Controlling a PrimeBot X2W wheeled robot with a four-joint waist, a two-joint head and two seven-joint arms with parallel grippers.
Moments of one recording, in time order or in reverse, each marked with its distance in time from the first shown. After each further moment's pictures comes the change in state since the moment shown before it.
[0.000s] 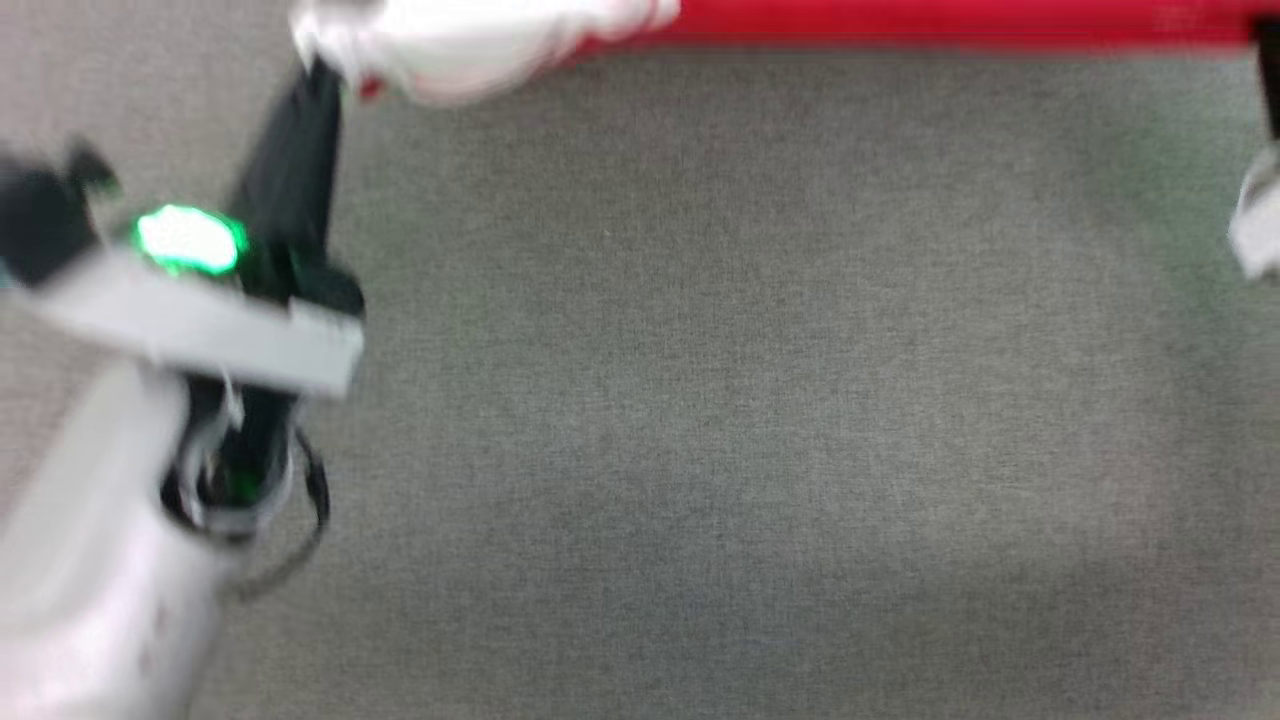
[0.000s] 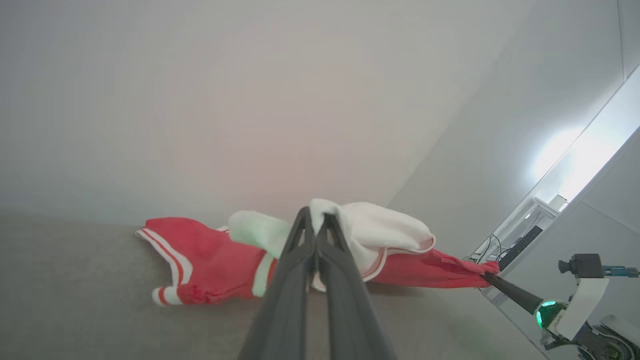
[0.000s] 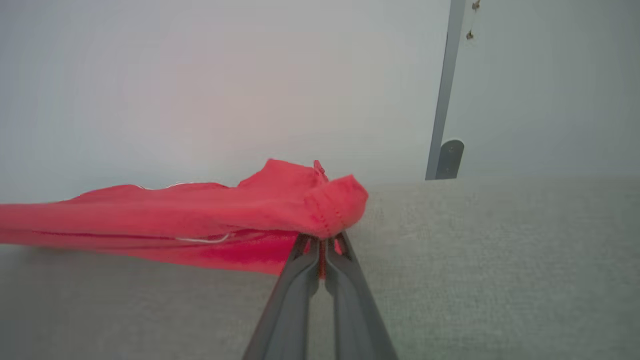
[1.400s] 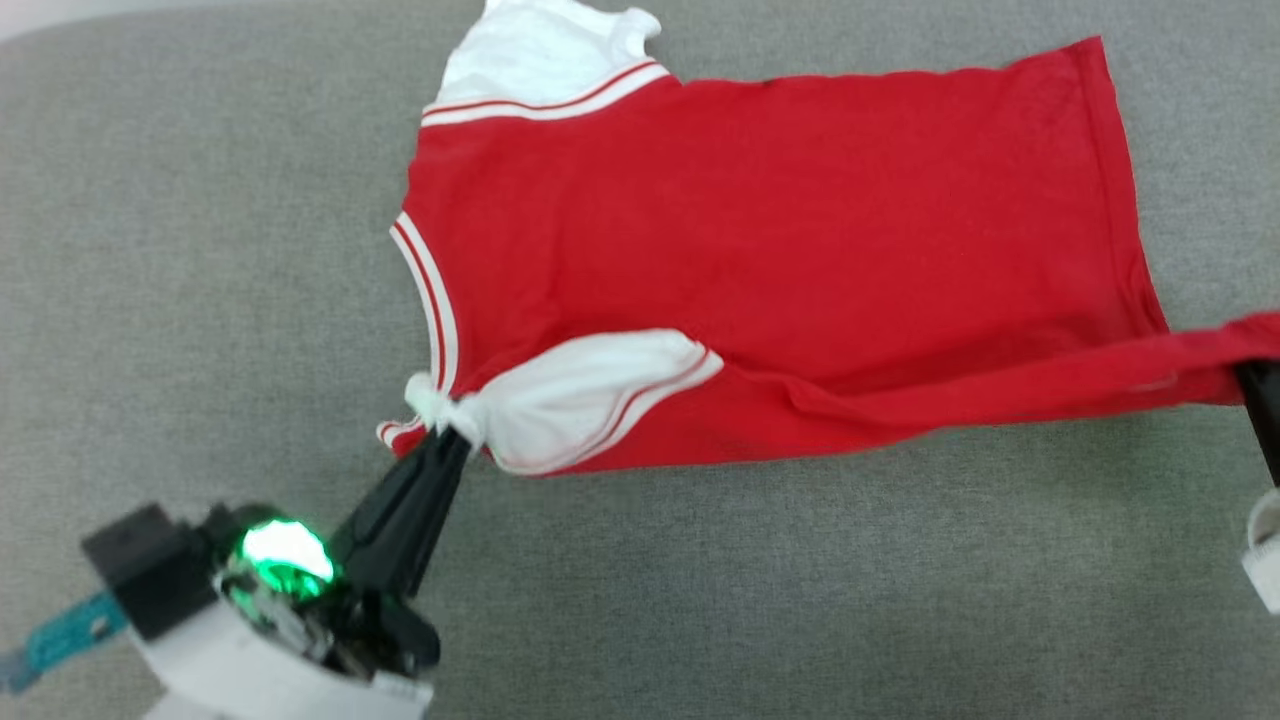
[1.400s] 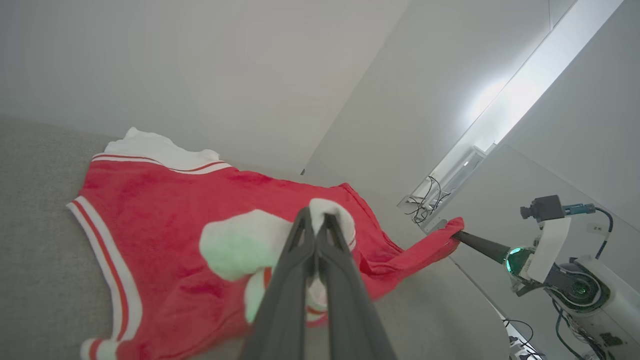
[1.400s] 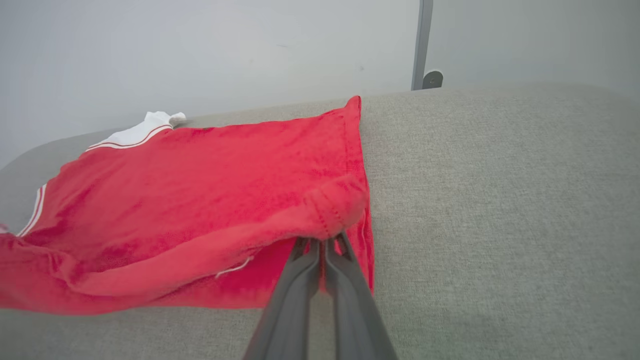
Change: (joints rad) left arm 0.613 0.063 0.012 -0.457 0.149 0.000 0.004; right arm 0.757 0.119 -0.321 -0.778 -0.069 0.000 0.351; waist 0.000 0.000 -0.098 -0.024
